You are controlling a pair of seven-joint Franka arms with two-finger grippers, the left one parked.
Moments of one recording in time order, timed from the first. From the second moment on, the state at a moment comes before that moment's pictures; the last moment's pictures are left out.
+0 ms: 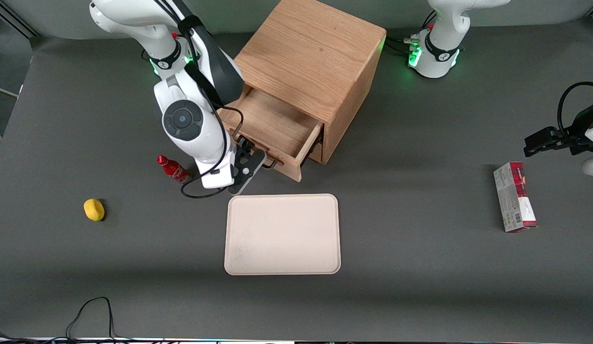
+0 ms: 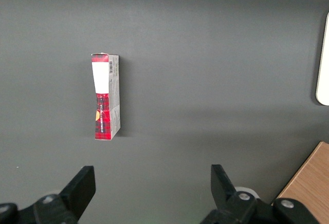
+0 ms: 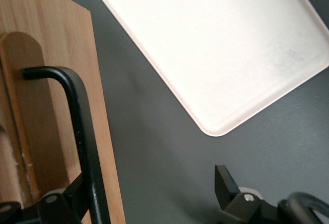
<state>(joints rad) 0.62 0.40 -0.11 -1.58 0.13 1.90 -0.44</state>
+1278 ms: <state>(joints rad) 0.50 0.54 -0.11 -1.40 0.11 1.84 -0.48</state>
